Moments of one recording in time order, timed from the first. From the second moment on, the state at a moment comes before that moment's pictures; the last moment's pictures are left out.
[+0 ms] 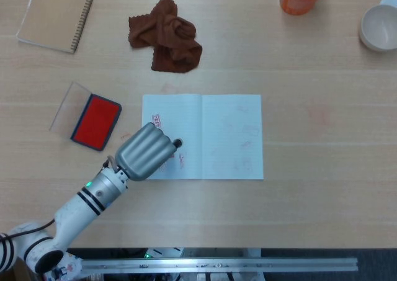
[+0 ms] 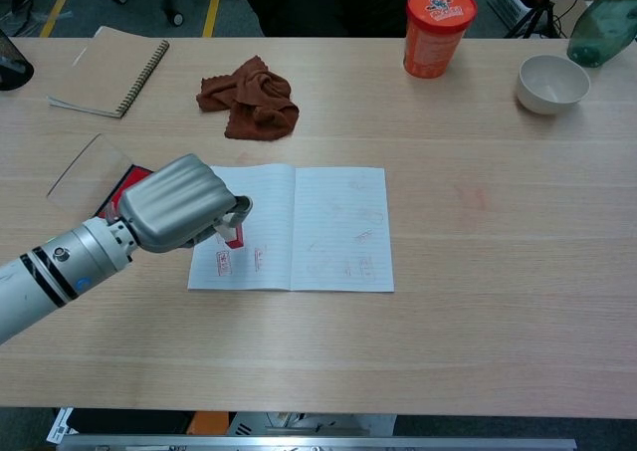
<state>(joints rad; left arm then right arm) -0.57 -1.56 0.07 -1.51 1.62 1.10 0.62 0.11 -1.04 0.09 -1.59 -1.38 1.37 -0.01</state>
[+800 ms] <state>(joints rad) -0.43 -1.46 0.15 -1.45 1.63 1.18 0.63 0.12 -1.05 0.09 -1.60 -1.40 1.37 -0.03</state>
